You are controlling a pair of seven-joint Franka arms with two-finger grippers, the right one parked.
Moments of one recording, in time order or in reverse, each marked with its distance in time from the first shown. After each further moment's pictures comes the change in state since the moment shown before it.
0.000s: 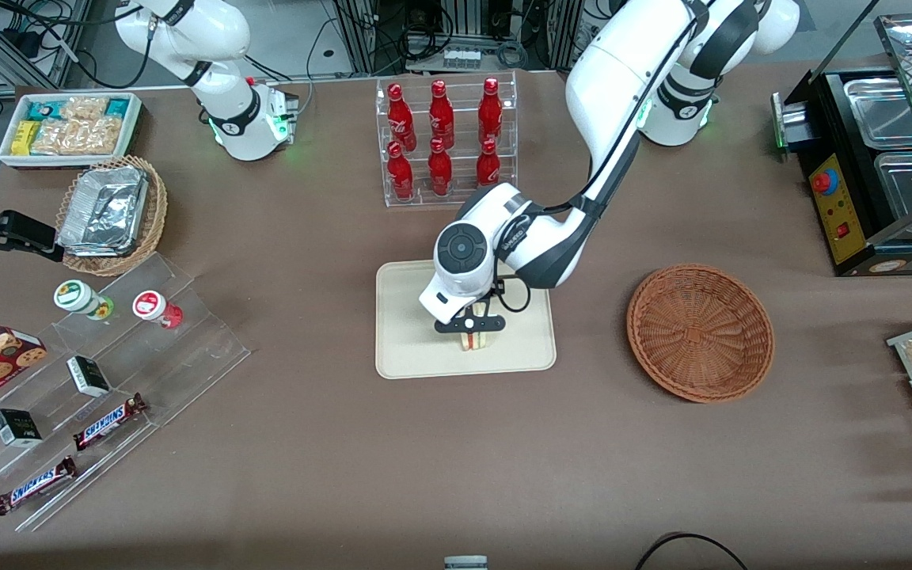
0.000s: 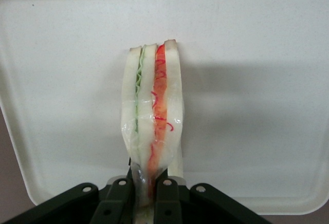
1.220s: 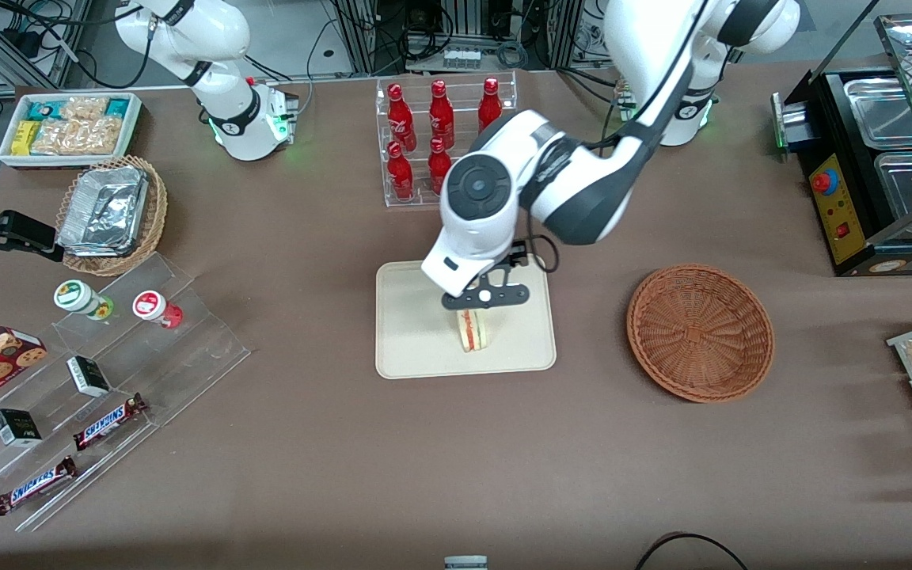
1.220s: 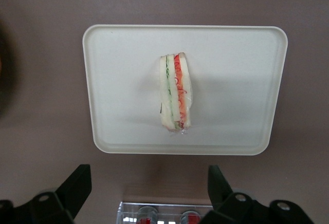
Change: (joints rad) arm 0.042 -0.175 0.016 0.206 -0.021 -0.364 0.039
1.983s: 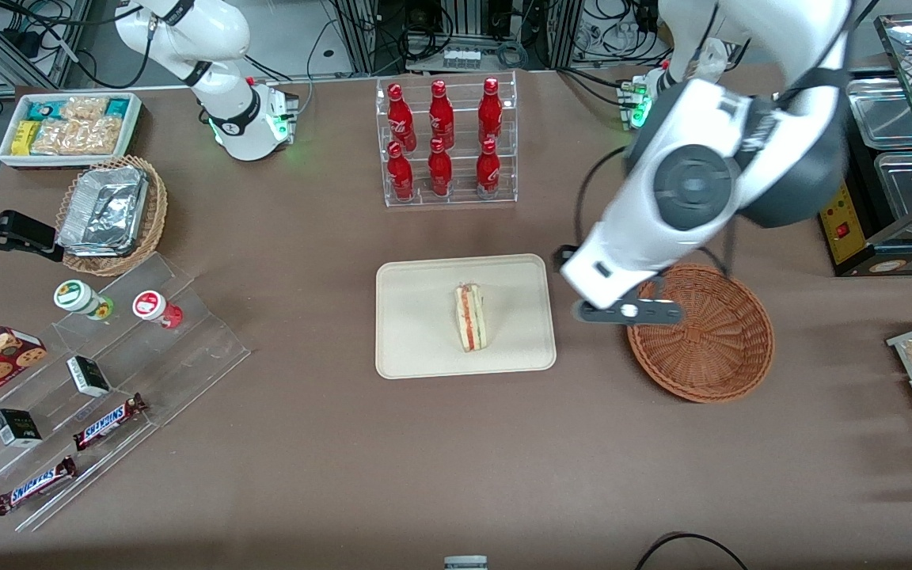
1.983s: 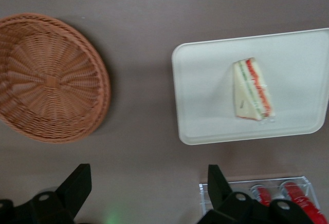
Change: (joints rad) arm 0.265 -0.215 0.021 -0.122 -0.002 -0.157 0.370
